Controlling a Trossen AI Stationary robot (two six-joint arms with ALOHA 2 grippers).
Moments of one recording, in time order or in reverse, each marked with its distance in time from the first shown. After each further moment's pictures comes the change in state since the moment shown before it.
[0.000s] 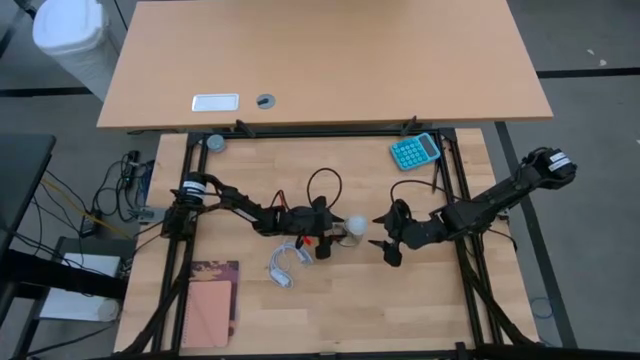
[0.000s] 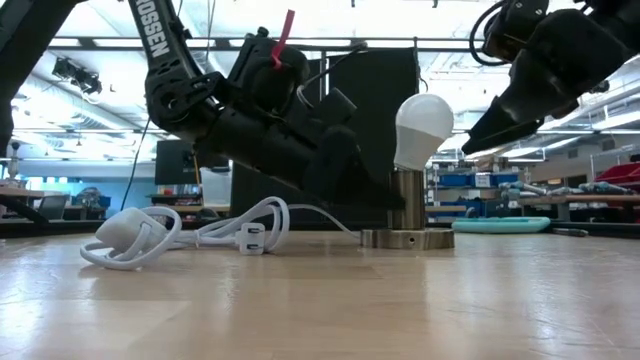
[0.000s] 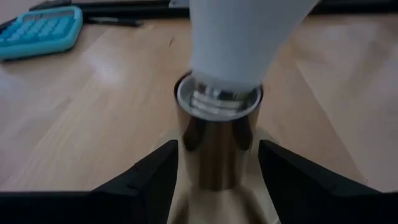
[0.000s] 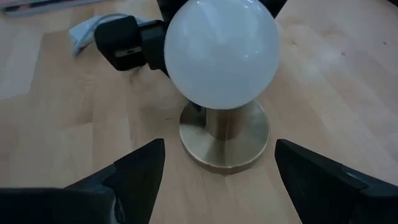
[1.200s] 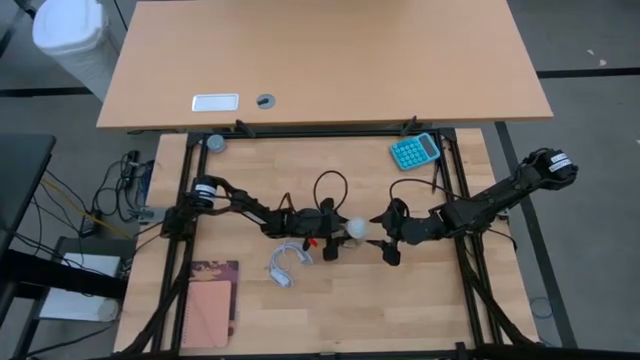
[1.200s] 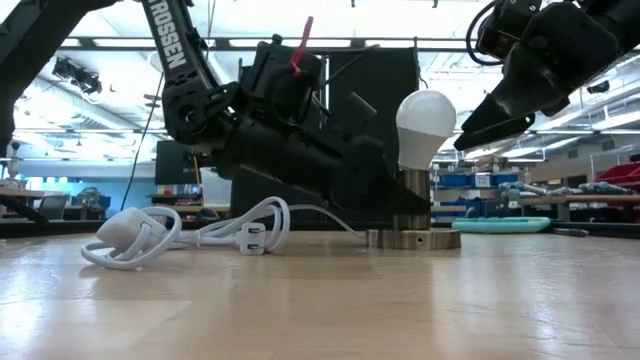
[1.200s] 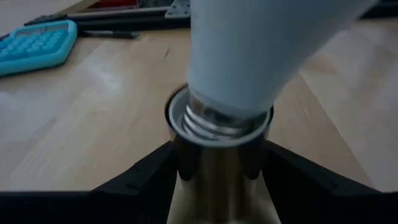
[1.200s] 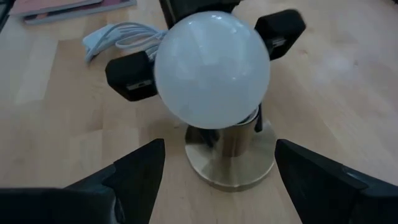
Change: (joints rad) left arm -0.004 0.094 0.091 0.046 -0.013 0.031; right arm -0.032 0.000 0.000 0.046 -0.060 -0.042
